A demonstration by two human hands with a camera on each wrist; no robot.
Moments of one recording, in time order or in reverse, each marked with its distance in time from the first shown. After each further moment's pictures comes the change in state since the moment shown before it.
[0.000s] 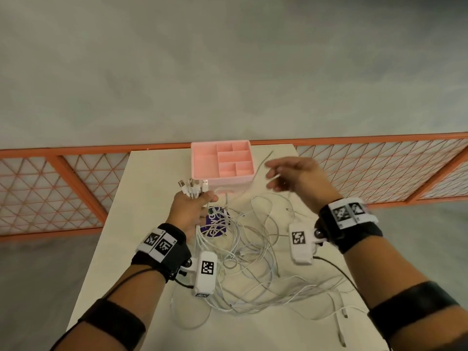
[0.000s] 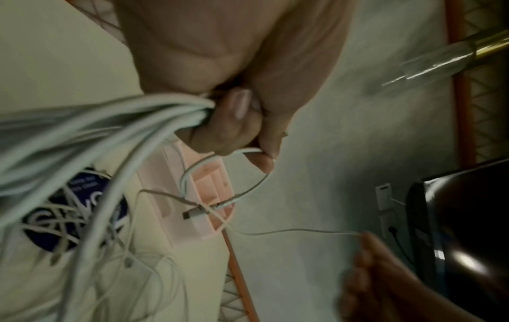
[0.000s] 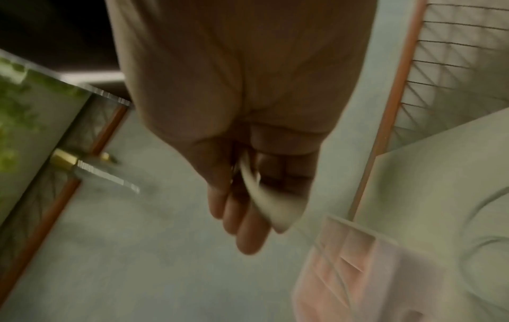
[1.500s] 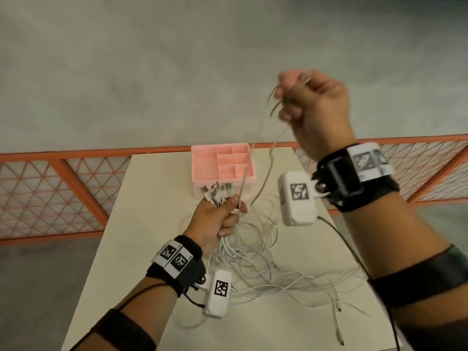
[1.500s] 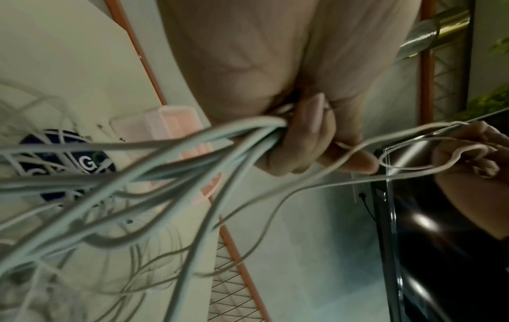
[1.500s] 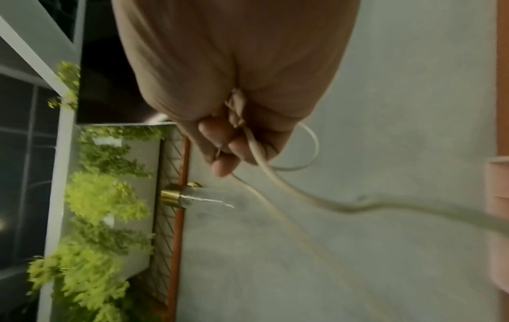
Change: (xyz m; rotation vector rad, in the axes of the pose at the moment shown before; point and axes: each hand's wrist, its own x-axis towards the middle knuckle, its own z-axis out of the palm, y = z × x) left_hand -0.046 0.000 0.033 -0.241 -0.440 0.103; right_hand 0.005 -0.132 0.033 0.406 0.096 -0.436
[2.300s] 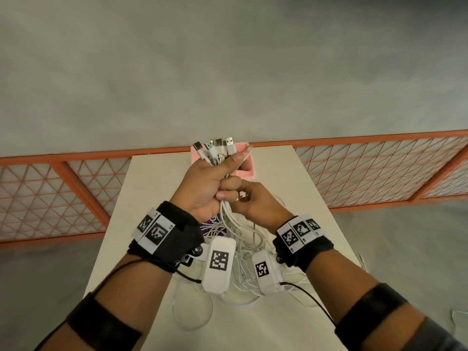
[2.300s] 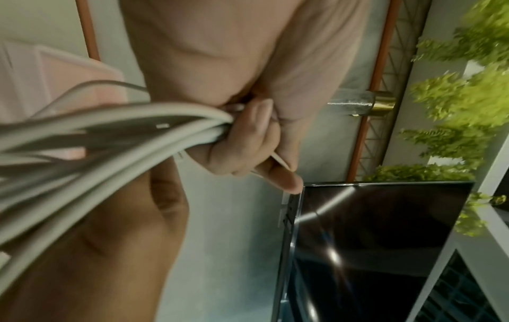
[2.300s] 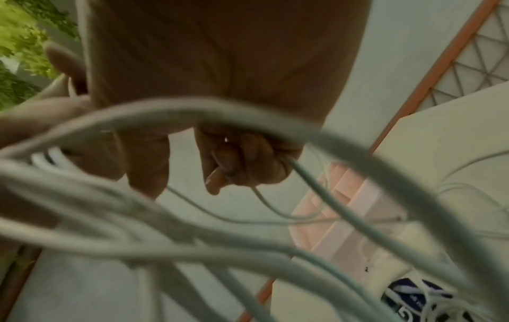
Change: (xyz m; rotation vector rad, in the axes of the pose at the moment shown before) left_hand -0.001 0.086 0.045 -0.053 -0.008 -0.005; right_hand -0.090 0.130 -0.020 -0.615 -0.403 0.399
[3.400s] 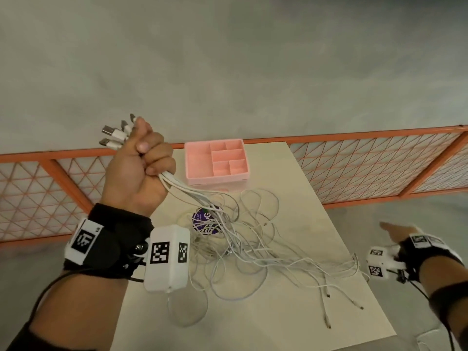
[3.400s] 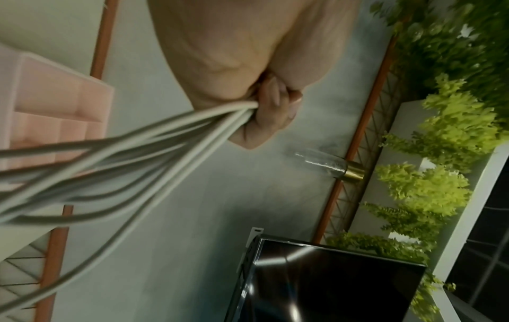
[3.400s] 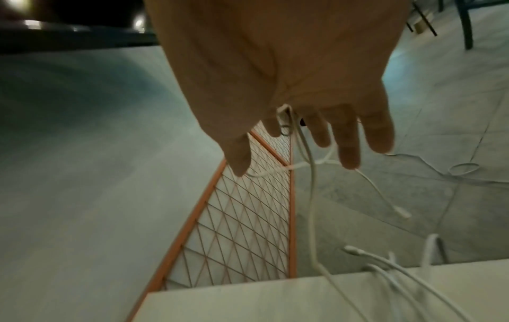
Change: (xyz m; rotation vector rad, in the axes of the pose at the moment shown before) left_hand -0.013 0.046 -0.061 -0.512 -0.017 0.220; right_hand -0.154 0.120 -0.227 -0.221 0.685 1.179
